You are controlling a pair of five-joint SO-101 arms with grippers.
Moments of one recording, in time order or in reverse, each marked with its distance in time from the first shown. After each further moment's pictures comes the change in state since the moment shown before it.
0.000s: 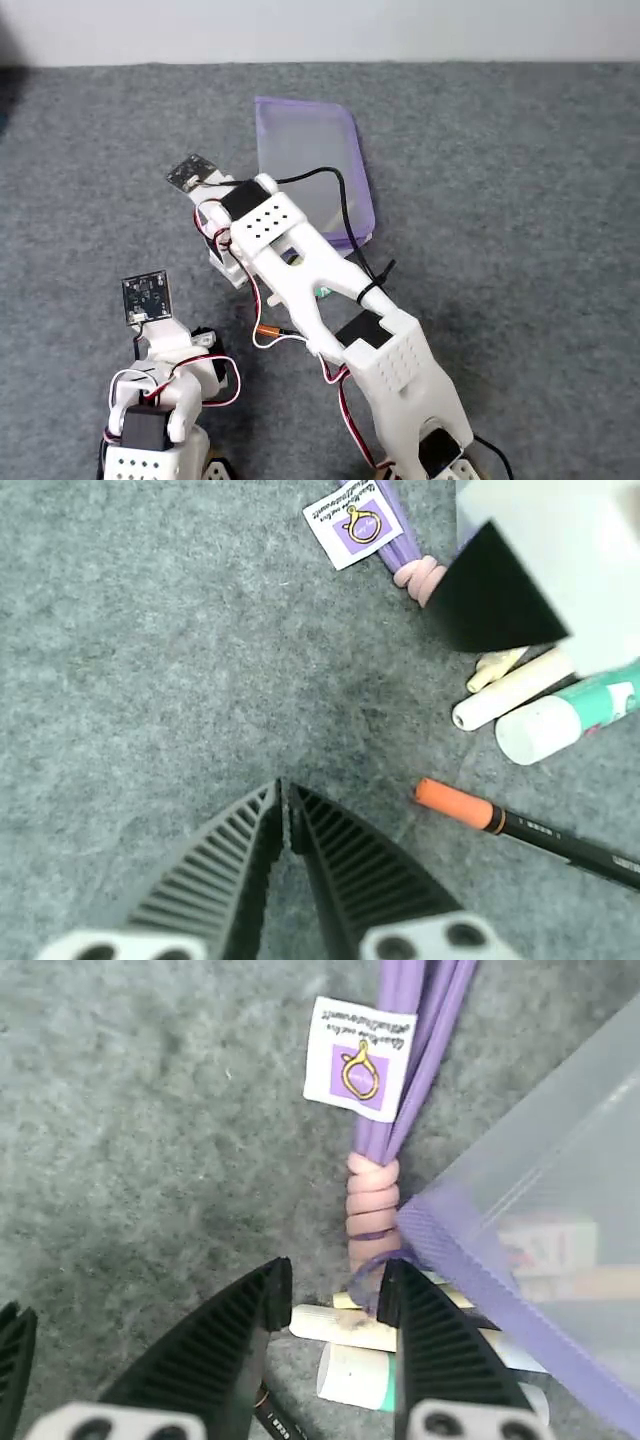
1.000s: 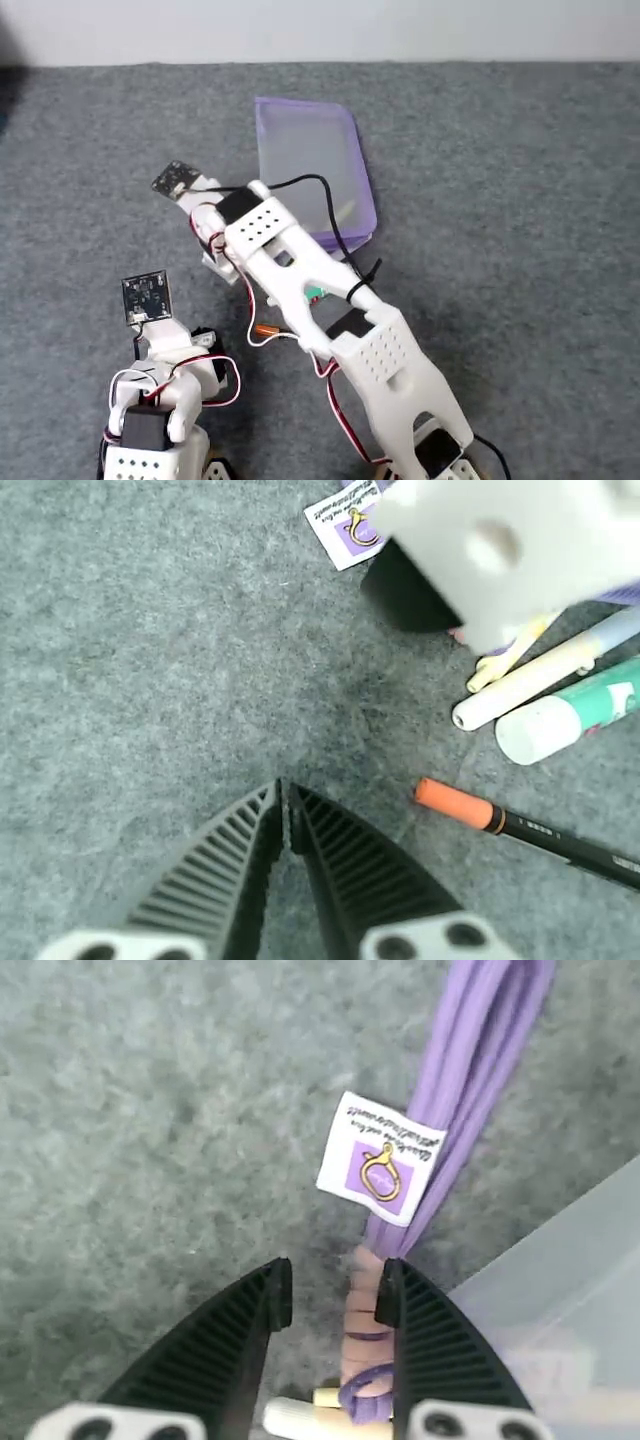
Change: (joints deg) left arm 0.0 0.0 0.0 0.0 0.0; right arm 0.4 8.6 -5.2 -7.6 7.4
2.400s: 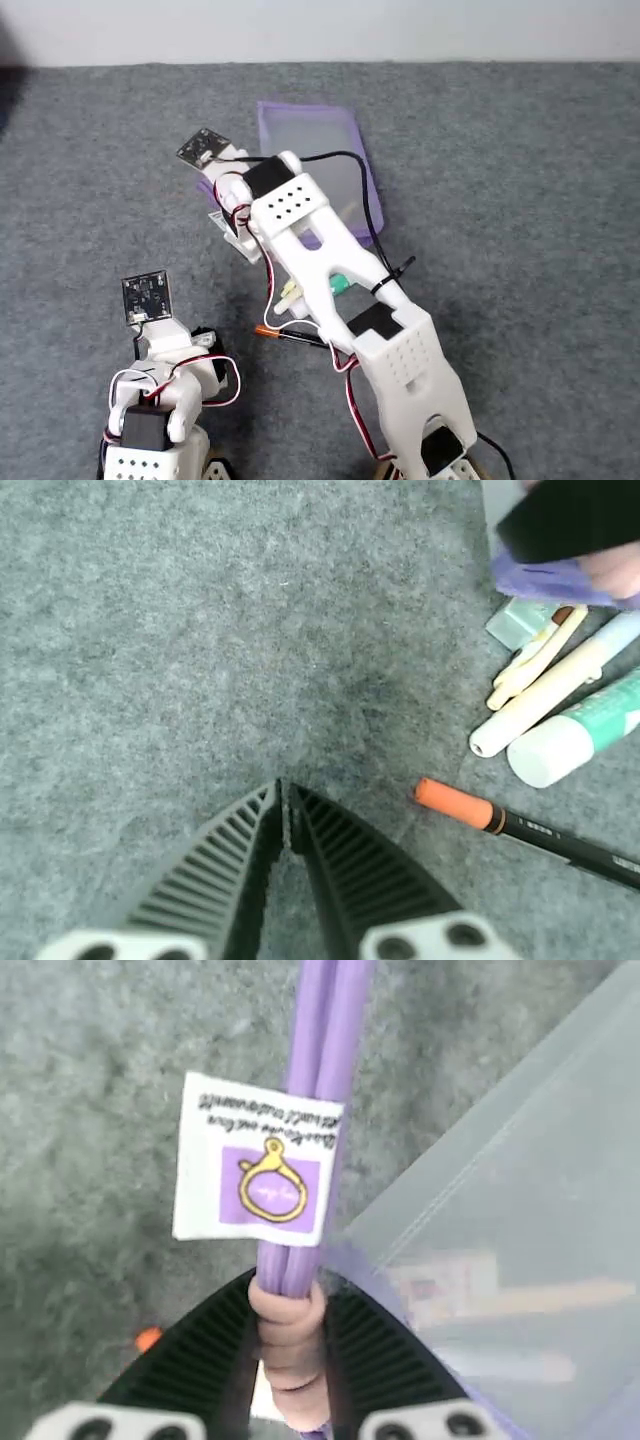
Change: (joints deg) left arm 0.0 0.0 0.0 0.0 0.0; right arm 4.4 -9.5 -0.4 9.9 0.2
